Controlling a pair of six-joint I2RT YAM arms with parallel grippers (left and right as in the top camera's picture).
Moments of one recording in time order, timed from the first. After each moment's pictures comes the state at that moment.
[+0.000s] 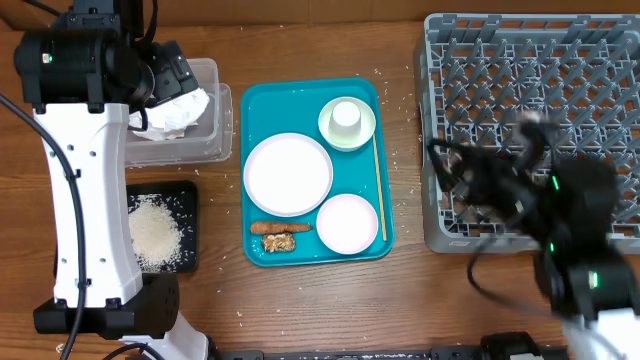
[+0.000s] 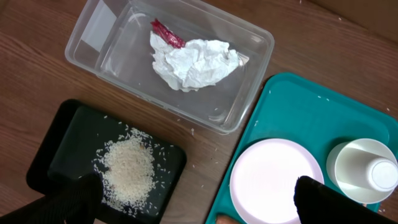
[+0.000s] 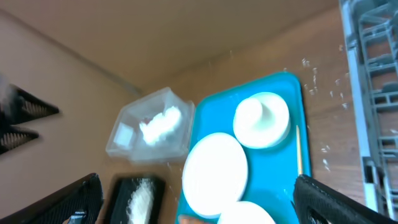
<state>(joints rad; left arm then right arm) -0.02 1.80 2.33 -1.61 -0.22 -0.47 0.13 0.93 1.00 -0.51 -0.48 0.56</state>
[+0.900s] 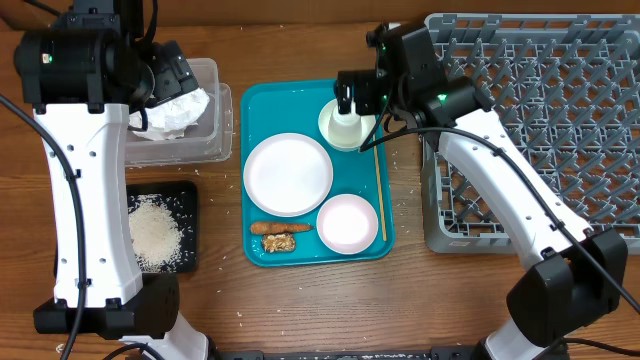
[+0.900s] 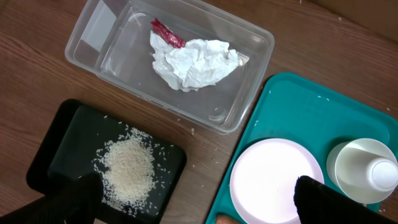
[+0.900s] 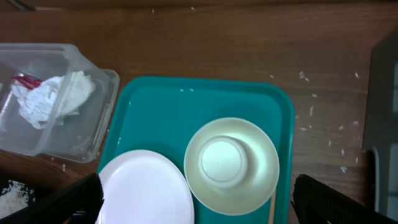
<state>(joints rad) -0.02 1.80 2.33 -1.61 -0.22 -0.47 0.43 1.80 1.64 -0.63 -0.09 0.31</state>
